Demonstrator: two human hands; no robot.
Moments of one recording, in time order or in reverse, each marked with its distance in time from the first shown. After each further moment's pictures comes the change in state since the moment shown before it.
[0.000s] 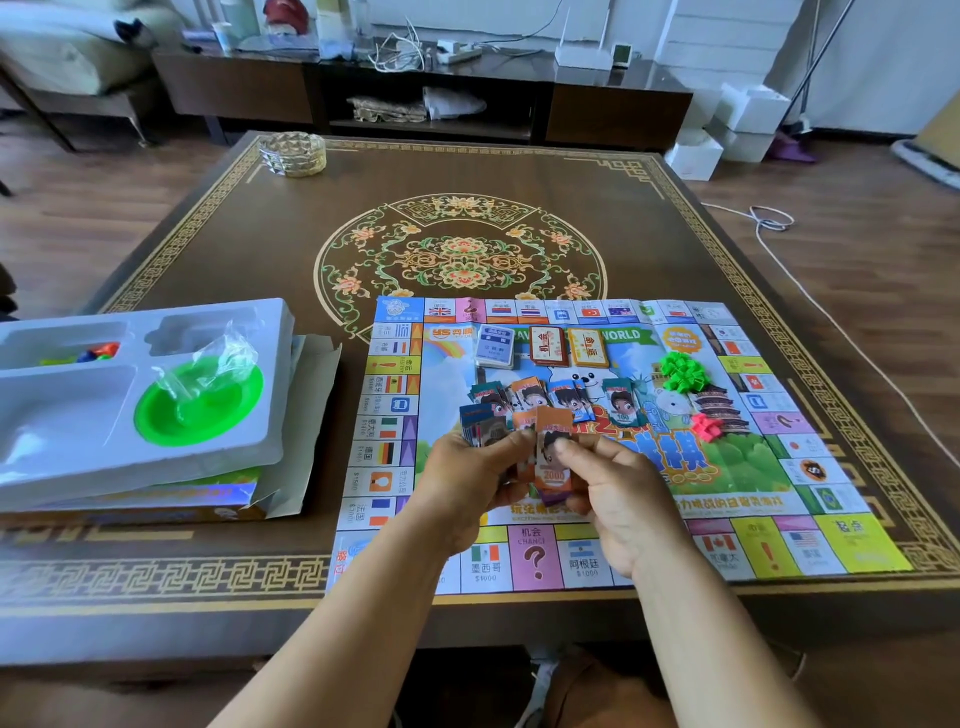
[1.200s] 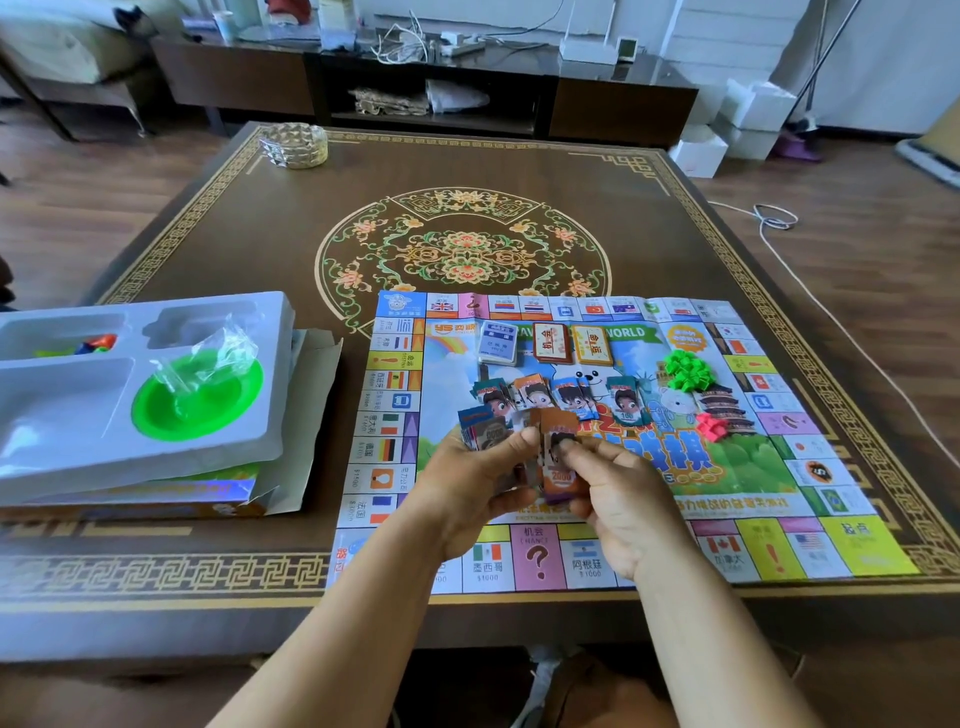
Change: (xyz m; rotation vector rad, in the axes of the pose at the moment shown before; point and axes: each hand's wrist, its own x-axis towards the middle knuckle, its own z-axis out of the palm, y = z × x) left_hand -0.007 0.002 -0.005 -0.105 -0.127 -0.039; right_hand 0.007 0.008 0.000 -0.024 -0.003 0.040
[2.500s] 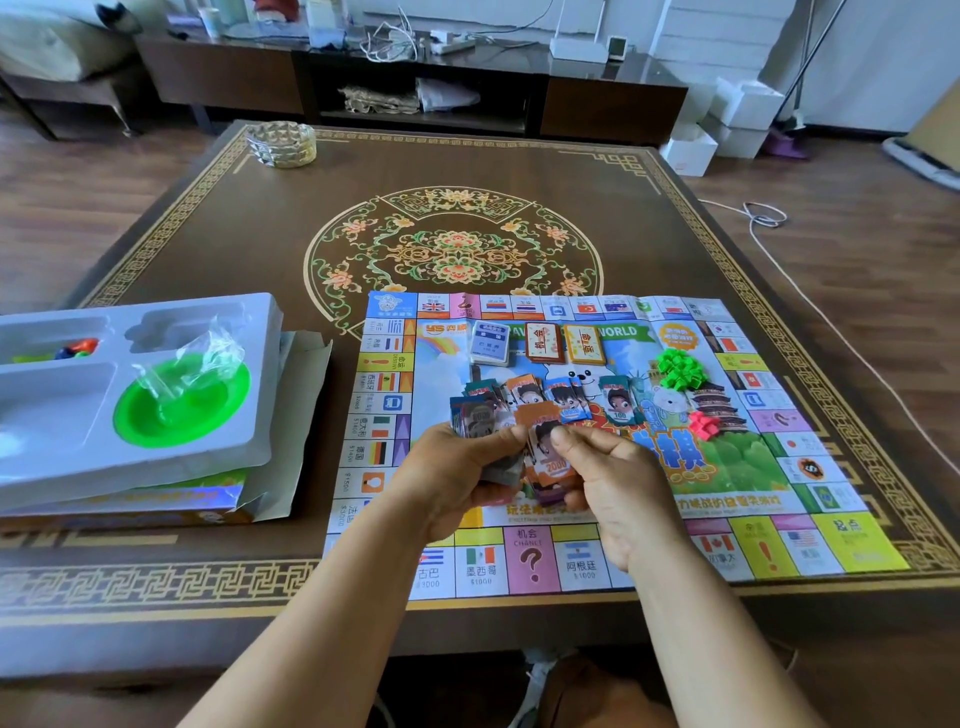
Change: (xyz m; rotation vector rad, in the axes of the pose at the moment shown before) left_hand 0.011 0.011 -0.005 0.102 0.055 -0.045; right_hand -0.007 -0.015 0.003 -0.050 0.075 -0.106
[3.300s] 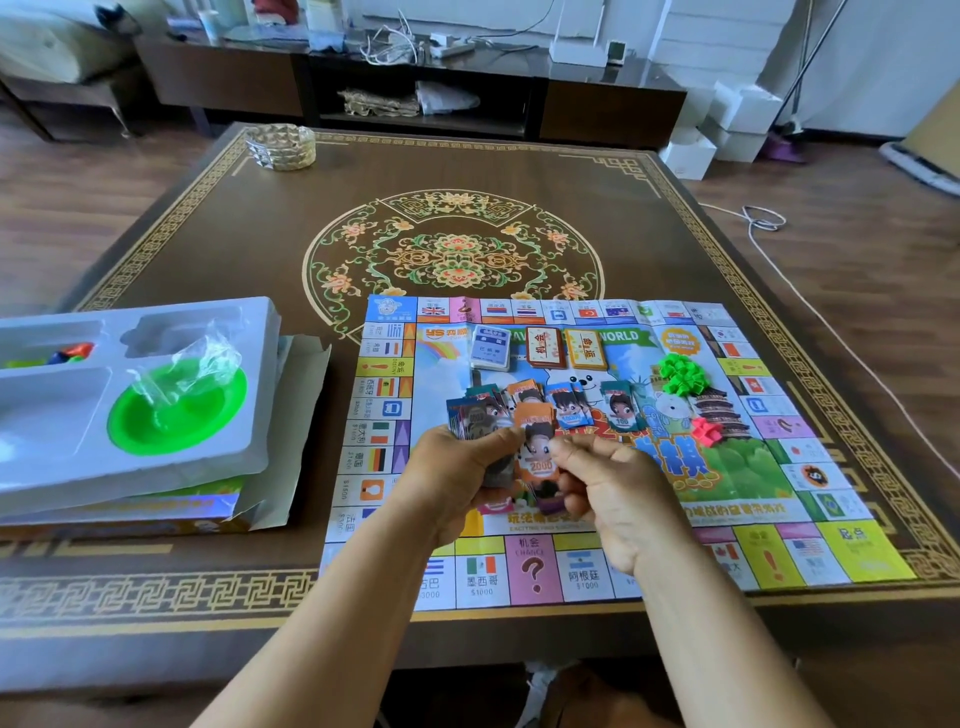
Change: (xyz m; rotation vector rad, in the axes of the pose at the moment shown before) left_hand 0.005 0.001 0.004 -0.018 0.116 0.021; right_hand 0.006 -0.001 -0.002 0.087 -0.074 0.147
